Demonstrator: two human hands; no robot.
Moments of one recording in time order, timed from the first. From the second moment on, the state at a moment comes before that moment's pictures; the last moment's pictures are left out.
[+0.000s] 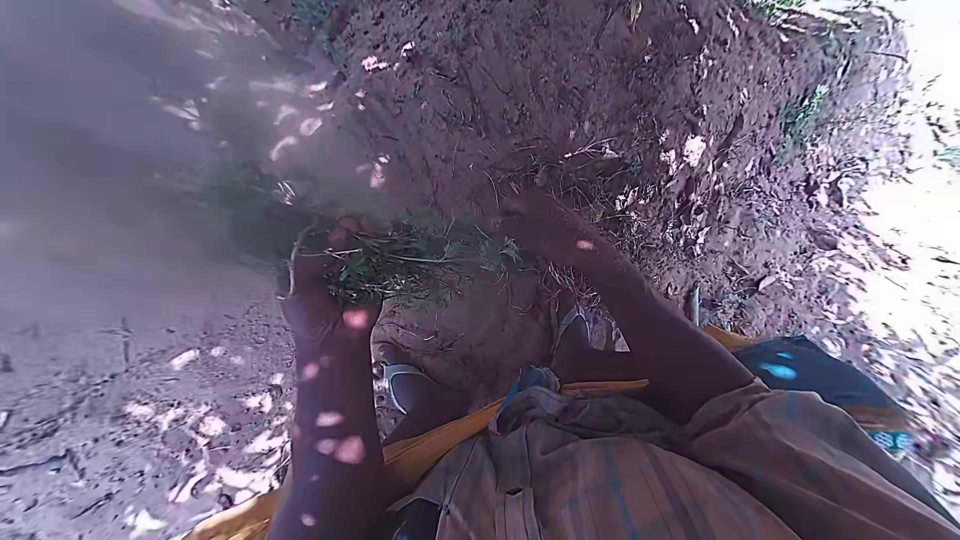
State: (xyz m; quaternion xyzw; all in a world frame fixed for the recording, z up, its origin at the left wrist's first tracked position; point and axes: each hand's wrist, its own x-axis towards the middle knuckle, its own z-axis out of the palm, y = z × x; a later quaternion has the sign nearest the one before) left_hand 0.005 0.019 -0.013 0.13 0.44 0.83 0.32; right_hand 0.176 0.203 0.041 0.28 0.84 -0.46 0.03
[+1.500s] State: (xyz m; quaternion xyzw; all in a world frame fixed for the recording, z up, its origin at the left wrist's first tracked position) left_hand -0.012 0.006 -0.016 0.05 0.41 0.87 0.28; right_hand 0.163 0.191 -0.064 0.28 0.66 -0.69 0.06
